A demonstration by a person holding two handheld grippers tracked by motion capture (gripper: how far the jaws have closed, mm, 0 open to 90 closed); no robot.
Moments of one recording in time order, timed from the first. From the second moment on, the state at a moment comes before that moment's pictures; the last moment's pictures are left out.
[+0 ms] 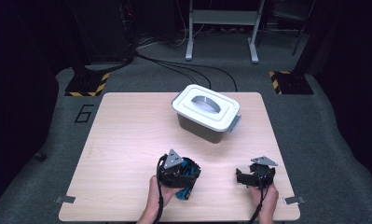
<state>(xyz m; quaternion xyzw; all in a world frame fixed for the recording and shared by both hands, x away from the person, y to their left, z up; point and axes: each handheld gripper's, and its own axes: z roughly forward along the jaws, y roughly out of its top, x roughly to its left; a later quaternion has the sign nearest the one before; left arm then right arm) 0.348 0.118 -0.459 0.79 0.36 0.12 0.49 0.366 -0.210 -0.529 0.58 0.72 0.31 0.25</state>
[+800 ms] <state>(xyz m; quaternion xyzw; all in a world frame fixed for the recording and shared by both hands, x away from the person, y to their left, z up) 0.344 0.202 -0.432 0.76 0.37 0.18 0.51 0.366 -0.210 -0.529 0.58 0.72 0.31 0.25</state>
